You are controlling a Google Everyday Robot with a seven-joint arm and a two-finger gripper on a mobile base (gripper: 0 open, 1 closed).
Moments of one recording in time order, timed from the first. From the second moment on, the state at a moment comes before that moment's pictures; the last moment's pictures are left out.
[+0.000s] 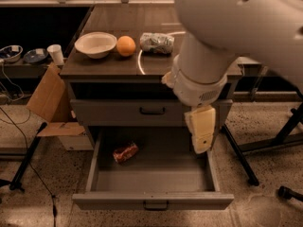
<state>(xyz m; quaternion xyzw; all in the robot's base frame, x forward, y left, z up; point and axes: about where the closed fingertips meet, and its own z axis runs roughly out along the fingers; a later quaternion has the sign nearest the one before) 0.443 -0.078 0.880 -0.80 0.59 -0.05 0.09</state>
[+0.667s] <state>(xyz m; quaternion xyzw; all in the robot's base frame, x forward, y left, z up) 0.459 0.004 0.808 -0.87 0.48 -0.07 0.04</state>
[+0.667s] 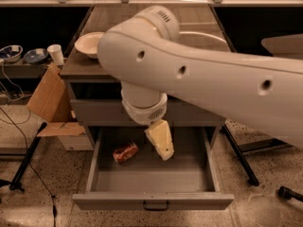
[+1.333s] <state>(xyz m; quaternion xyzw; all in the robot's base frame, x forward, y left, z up) 0.469 0.040 0.778 -0.89 0.45 -0.09 0.03</state>
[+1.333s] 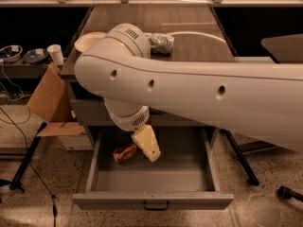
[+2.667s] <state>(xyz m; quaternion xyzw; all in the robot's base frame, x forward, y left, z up) 0.530 0.145 0.671 -0.94 0.33 -0.06 0.08</state>
